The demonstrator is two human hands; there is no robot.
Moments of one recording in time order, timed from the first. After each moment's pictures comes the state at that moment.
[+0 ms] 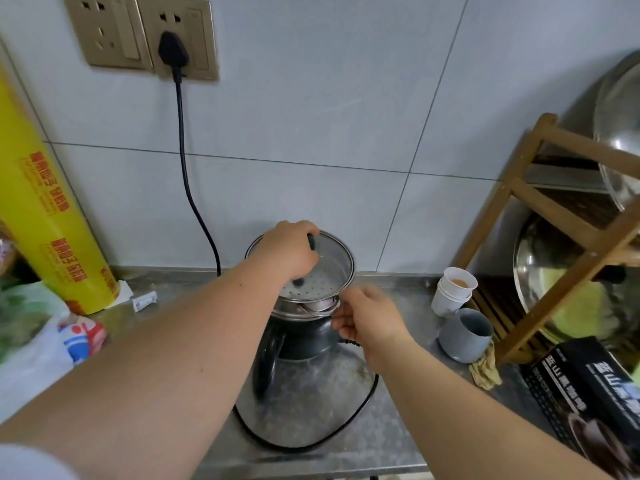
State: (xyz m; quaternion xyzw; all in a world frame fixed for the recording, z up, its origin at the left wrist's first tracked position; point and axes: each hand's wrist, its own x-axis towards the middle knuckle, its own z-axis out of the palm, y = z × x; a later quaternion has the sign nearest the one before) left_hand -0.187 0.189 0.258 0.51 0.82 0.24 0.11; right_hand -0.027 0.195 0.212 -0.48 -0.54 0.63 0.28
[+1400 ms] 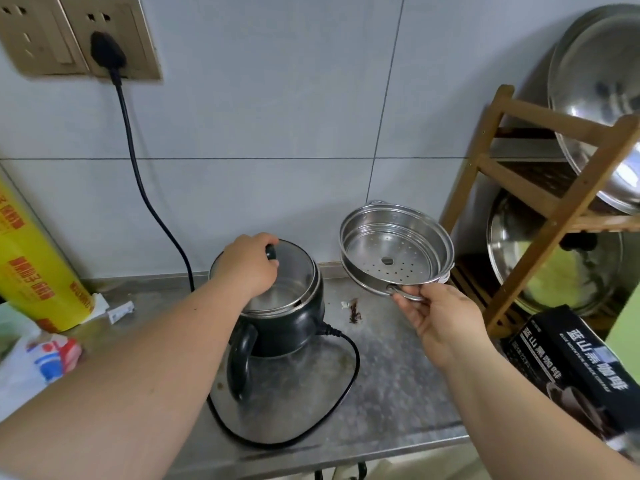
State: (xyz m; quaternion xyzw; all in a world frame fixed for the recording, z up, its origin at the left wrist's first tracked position) left_hand -0.185 0.185 0.227 0.48 0.84 0.25 0.08; right_hand 0.082 0.236 0.216 -0.45 -0.28 0.68 0.51
